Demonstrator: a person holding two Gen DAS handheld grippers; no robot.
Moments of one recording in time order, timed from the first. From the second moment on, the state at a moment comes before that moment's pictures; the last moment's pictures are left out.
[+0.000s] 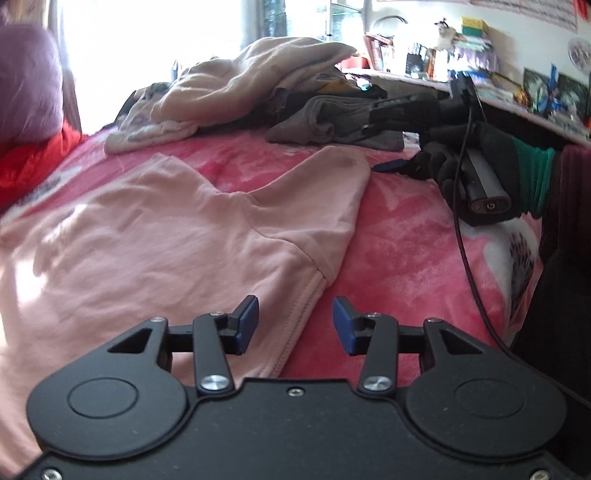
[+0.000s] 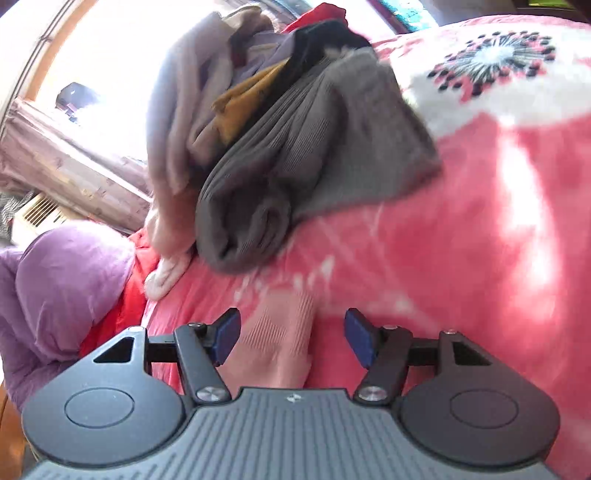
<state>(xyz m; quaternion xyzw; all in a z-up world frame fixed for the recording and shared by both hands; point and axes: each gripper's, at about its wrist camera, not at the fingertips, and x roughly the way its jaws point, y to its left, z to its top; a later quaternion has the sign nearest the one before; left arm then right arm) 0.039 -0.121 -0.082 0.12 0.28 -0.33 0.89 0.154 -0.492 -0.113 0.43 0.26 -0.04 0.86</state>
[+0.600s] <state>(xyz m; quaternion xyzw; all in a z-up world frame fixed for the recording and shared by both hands) 0.045 -0.123 -0.101 0.13 0.30 -0.33 0.89 0.174 -0.450 -0.074 0.25 0.33 -0.15 0.90</state>
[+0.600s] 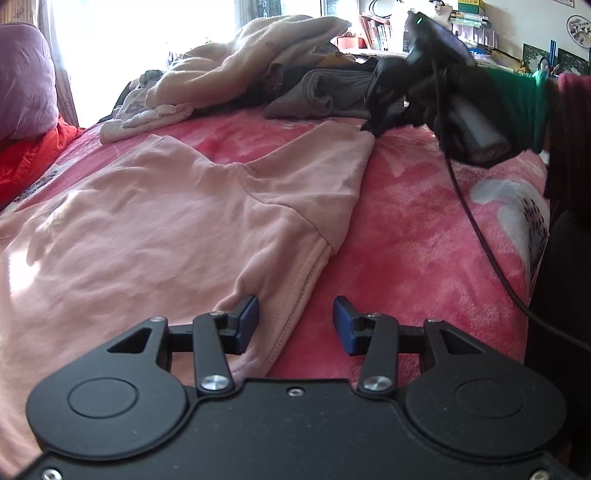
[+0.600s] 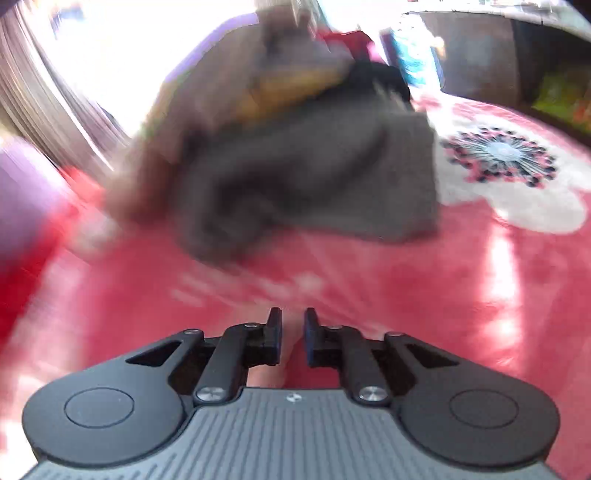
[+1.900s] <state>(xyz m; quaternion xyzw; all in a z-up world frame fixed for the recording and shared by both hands) 0.051 -0.121 -0.102 0.10 0.32 -0.34 0.88 0.166 -0.496 -0.086 0.26 0.29 0.03 0.92</state>
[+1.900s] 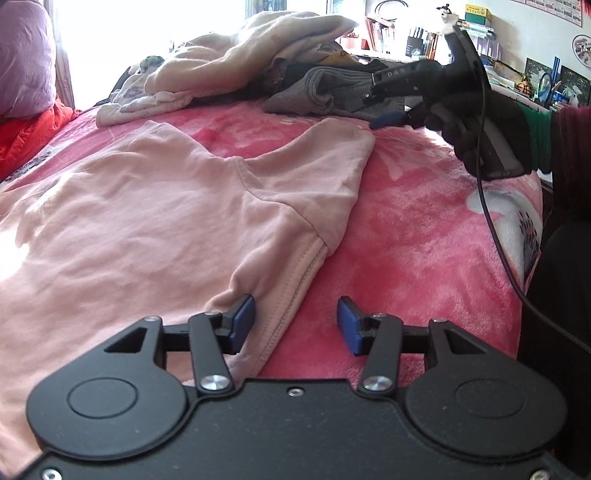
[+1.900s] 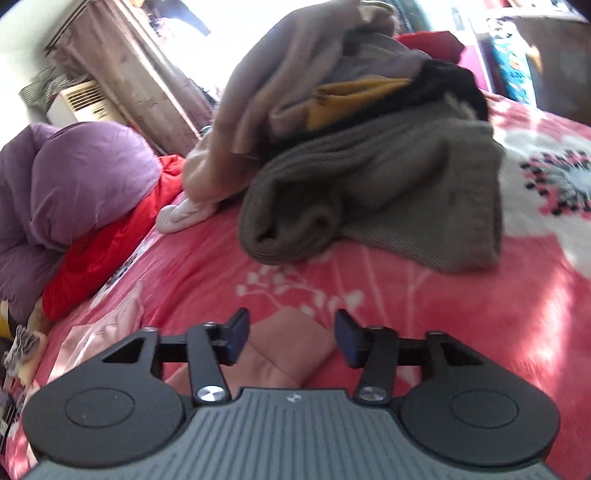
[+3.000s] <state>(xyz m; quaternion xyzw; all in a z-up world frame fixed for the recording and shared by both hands) 0.052 -0.118 -0.102 0.10 0.32 -0.34 0.88 0.150 -0.376 -0.029 0.03 0.29 0.03 0.96</state>
